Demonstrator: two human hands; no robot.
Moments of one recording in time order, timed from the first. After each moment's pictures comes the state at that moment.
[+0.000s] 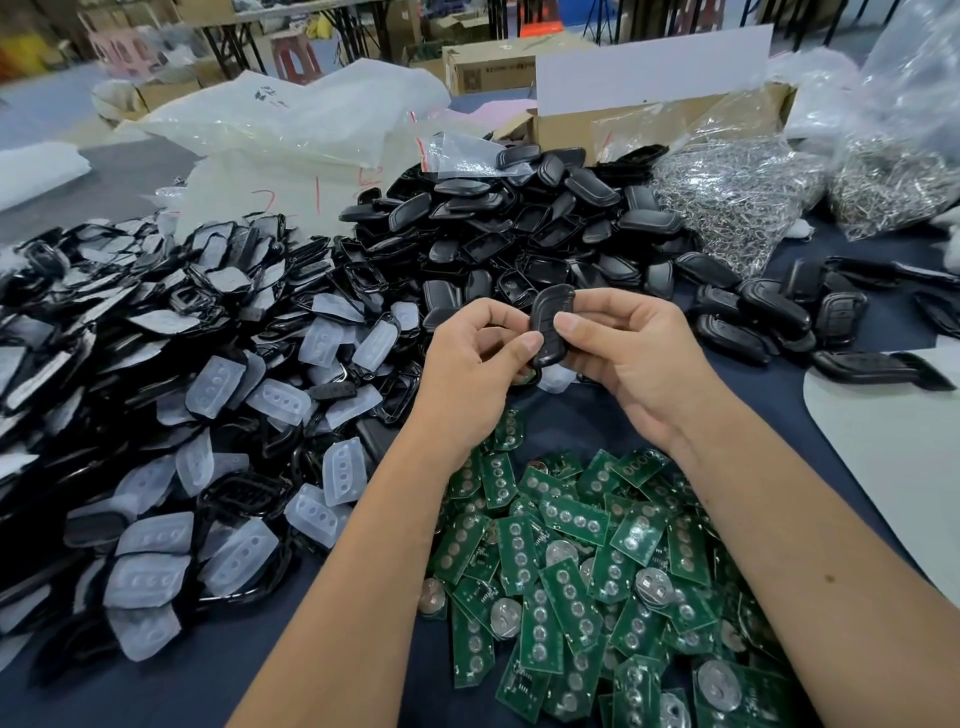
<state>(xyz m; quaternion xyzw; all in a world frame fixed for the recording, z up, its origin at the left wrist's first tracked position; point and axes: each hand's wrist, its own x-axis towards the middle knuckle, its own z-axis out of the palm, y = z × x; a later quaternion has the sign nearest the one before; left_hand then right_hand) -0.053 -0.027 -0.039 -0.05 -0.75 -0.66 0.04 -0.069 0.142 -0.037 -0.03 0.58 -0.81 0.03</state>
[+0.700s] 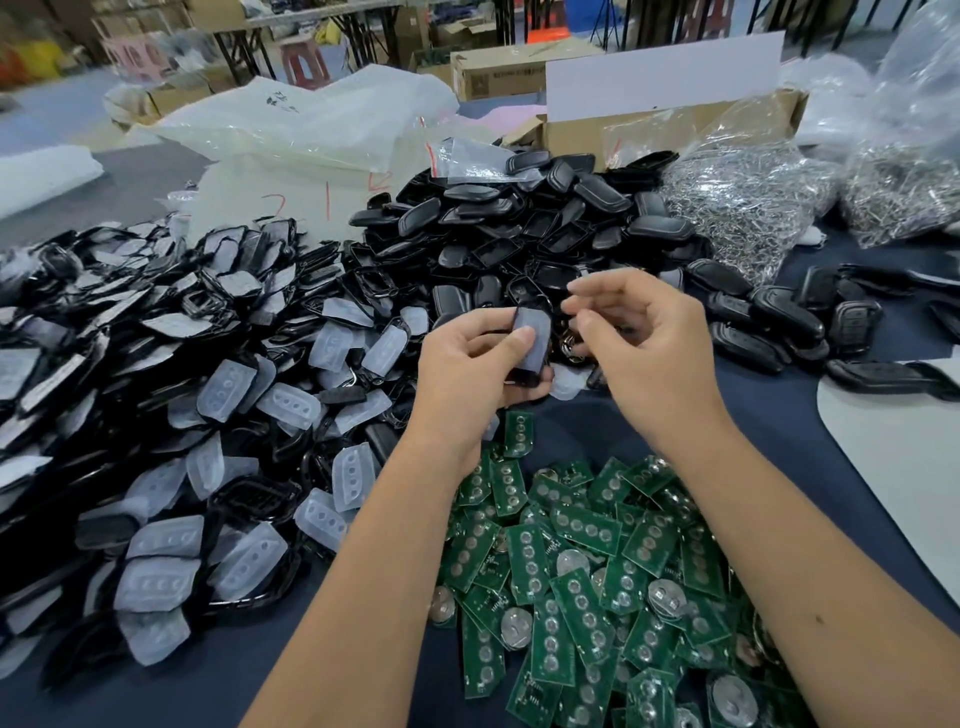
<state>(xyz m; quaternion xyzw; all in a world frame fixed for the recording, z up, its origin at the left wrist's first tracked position) -0.047 -0.026 -0.028 0.04 -0.64 -0.77 0.01 -0.064 0.137 -0.037 -0.12 0.75 -0.63 -0.18</state>
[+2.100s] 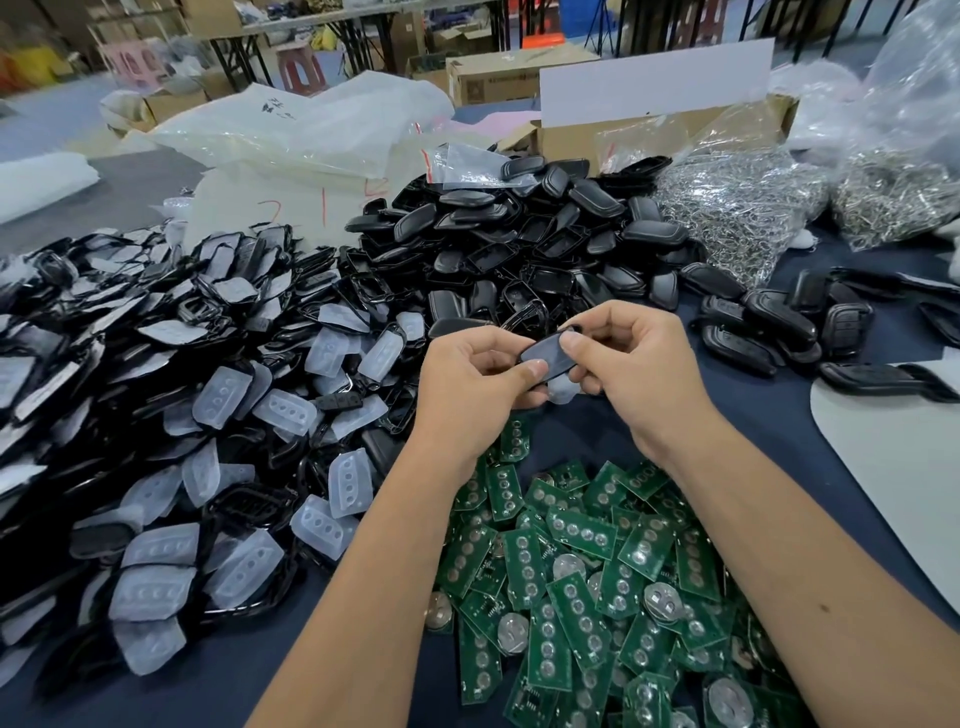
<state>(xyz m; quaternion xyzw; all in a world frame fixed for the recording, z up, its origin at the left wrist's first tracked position) -0.046 -0.026 -0.032 0.01 -0.72 -0.70 0.03 -0.071 0.138 -0.044 -0.05 0.72 -0.68 -0.08</state>
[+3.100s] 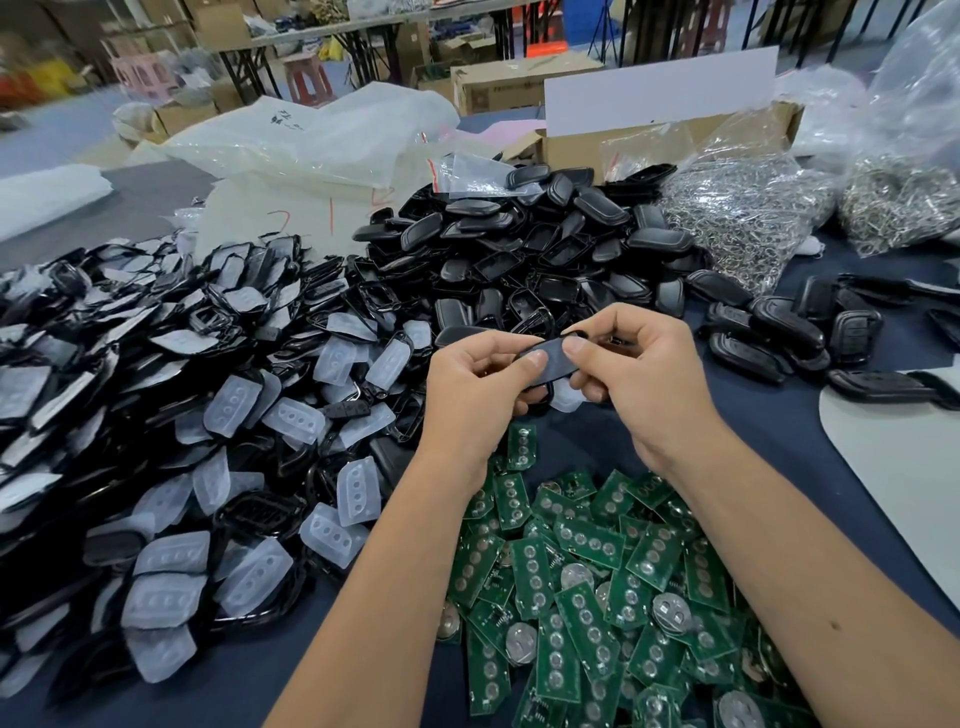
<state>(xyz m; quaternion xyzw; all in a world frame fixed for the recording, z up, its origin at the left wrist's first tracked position) -0.043 -0.023 -0.028 0.04 -0.69 -0.72 0.04 -0.066 0.134 -0.040 -0.05 0.69 -0.71 -0.08</state>
